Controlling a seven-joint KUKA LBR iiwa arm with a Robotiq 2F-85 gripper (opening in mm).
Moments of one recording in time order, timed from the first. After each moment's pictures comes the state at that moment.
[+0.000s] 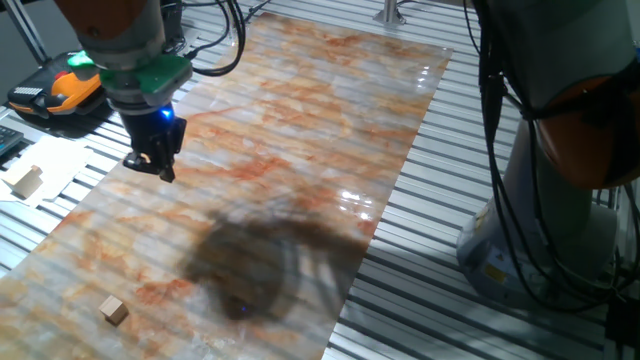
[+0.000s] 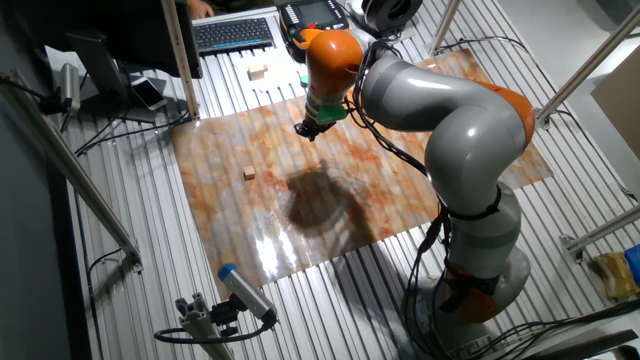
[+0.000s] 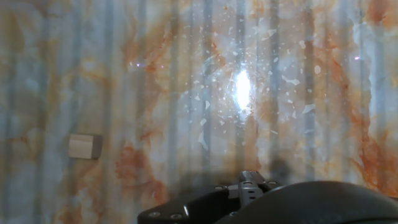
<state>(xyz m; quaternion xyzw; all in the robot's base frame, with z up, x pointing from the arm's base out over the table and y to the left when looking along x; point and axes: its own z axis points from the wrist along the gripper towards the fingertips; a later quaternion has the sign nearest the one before) 0.569 0.213 0.177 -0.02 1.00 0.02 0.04</state>
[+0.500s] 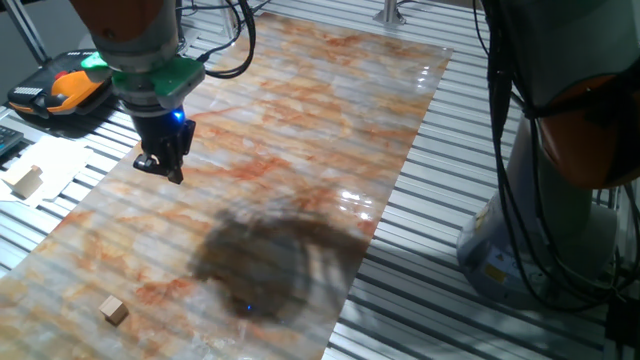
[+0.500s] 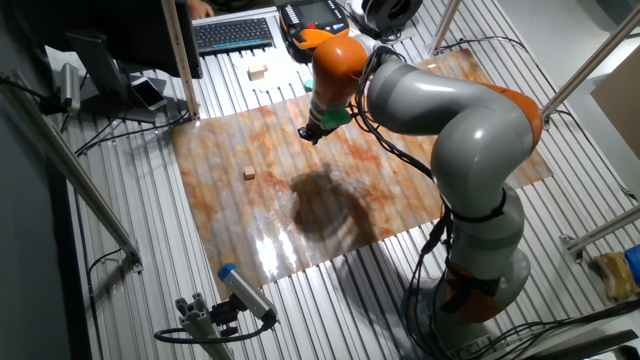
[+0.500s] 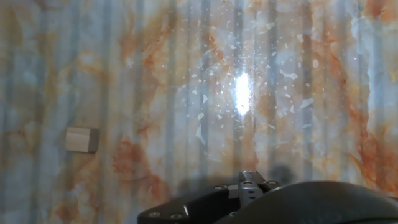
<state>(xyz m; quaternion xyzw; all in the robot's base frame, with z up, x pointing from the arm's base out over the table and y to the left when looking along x) 0.563 0.212 0.177 -0.03 1.00 0.02 0.05</state>
